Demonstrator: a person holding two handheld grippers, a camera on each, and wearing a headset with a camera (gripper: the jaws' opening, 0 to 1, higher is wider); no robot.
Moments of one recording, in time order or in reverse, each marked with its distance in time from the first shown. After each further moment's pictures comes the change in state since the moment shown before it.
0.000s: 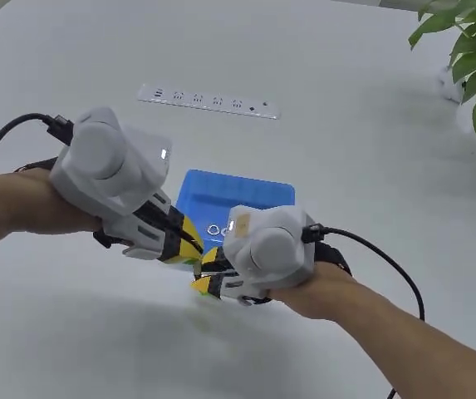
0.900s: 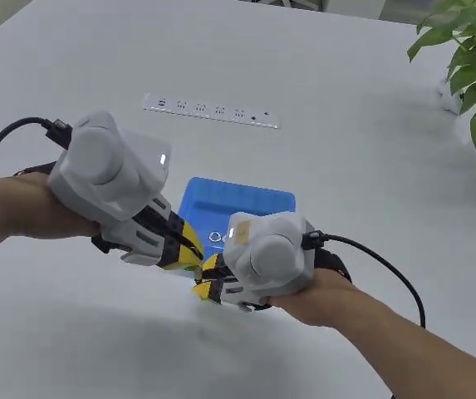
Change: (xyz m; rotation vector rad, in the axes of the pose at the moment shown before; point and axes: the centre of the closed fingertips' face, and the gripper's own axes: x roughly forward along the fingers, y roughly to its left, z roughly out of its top) left arm -0.007 -0.006 0.004 0.013 -0.004 0.002; right arm 0.000 0.002 0.003 -0.021 0.007 0.000
